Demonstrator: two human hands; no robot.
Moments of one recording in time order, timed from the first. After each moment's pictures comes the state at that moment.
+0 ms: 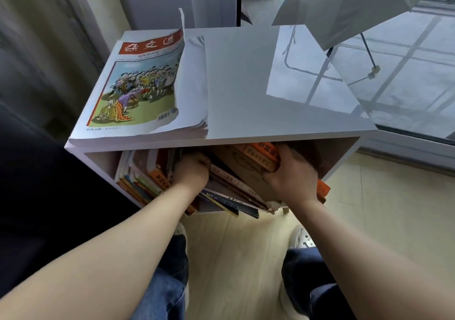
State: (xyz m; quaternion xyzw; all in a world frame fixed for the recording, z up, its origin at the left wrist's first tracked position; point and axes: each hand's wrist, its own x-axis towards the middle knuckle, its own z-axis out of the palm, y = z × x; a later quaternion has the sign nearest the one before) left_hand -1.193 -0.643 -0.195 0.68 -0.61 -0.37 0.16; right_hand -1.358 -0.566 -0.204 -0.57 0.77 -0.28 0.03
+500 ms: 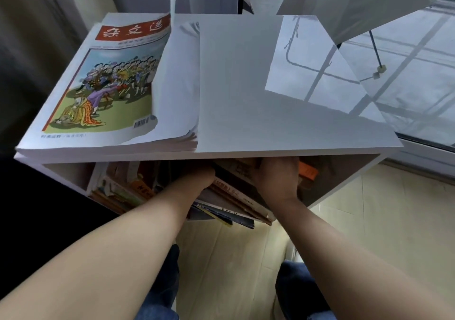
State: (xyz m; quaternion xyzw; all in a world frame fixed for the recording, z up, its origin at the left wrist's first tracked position) left_hand -1.231 -0.681 -0.224 0.69 -0.61 -0.39 0.02; right_hand -1.353 -0.618 -0.229 -0.59 0.75 -0.30 -0.09
